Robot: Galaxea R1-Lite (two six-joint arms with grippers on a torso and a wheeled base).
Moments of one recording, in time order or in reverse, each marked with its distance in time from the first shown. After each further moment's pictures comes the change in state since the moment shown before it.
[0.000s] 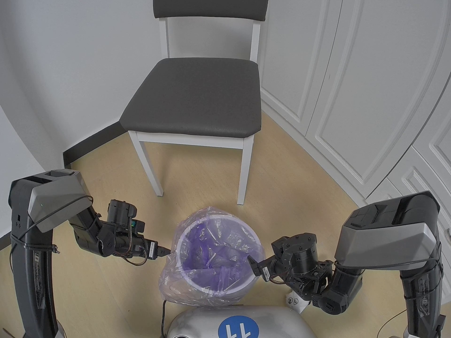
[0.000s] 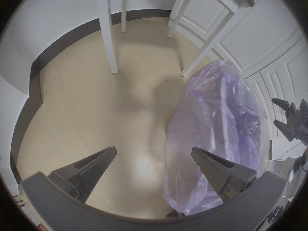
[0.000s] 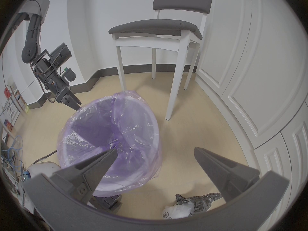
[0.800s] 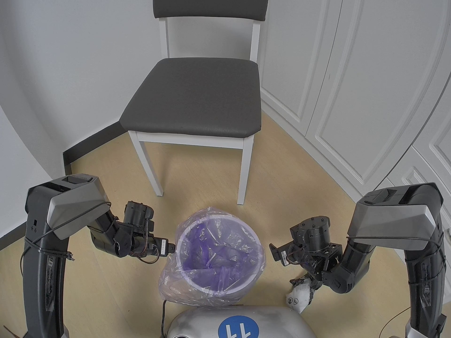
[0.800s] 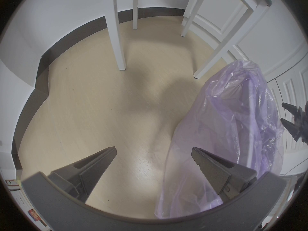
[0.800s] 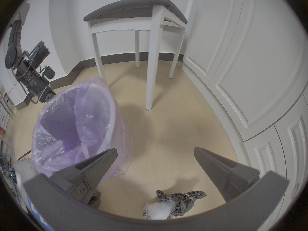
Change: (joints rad) left arm -0.071 0.092 -0.129 0.031 0.154 -0.143; right arm -0.163 0.011 -0.077 0.136 0.026 -0.024
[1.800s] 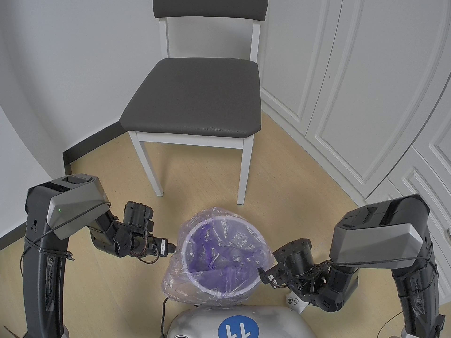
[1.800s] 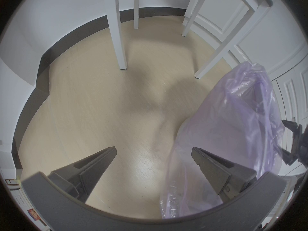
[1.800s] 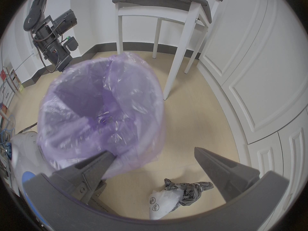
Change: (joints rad) left arm 0.002 0.001 0.001 0.001 0.000 -0.001; right arm 0.128 0.057 0.039 0.009 -0.068 -0.042
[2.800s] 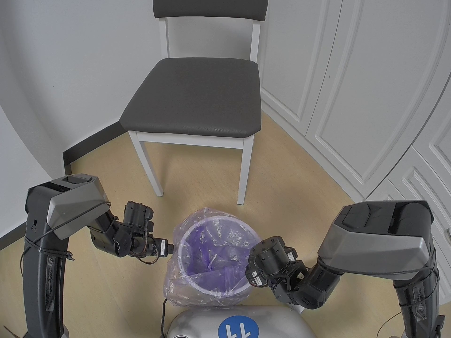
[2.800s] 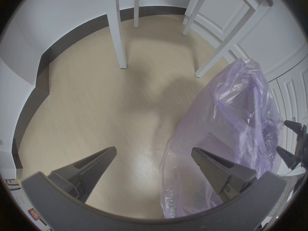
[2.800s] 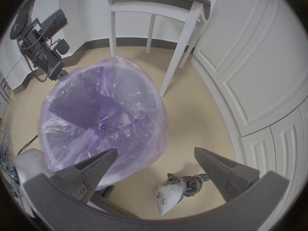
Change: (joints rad) left arm 0.001 0.001 -0.002 0.011 0.000 0.000; right arm 0.101 -0.038 -0.204 0.359 -0.164 0.171
